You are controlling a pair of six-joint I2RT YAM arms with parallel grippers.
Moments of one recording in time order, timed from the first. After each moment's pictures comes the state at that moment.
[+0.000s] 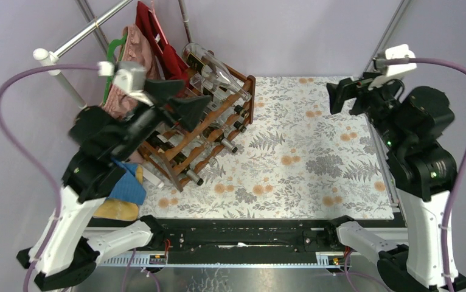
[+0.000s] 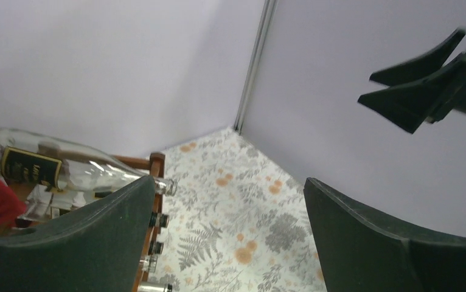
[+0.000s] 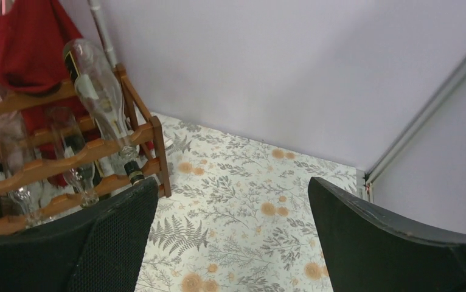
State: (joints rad) left arm -0.67 1.00 1.56 -0.39 0.02 -0.23; right arm 0.30 1.02 1.74 -0.73 0.00 -0.14
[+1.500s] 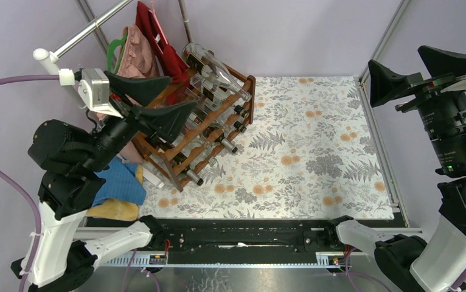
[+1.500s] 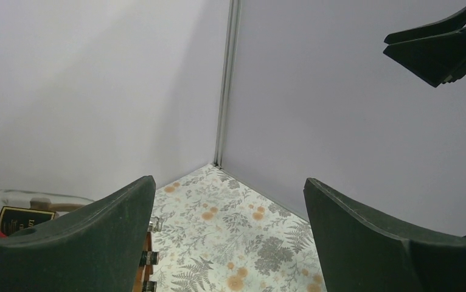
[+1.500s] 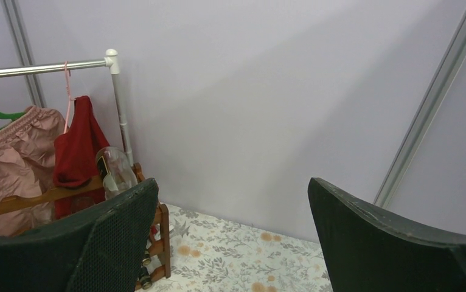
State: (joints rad) left arm -0.67 0.91 1.66 -0.38 0.13 -0.19; right arm 0.30 1.12 2.28 -0.86 0.02 -0.13
